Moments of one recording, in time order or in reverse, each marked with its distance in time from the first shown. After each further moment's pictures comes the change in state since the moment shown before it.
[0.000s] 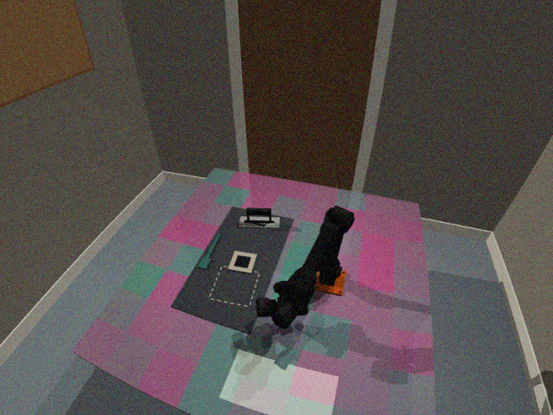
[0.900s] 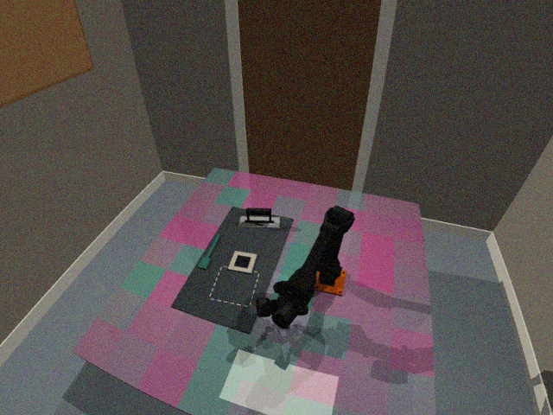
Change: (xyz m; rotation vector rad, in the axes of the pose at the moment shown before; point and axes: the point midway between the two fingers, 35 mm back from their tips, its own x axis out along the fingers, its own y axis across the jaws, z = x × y) arm 0.000 0.000 0.000 0.000 0.000 0.000
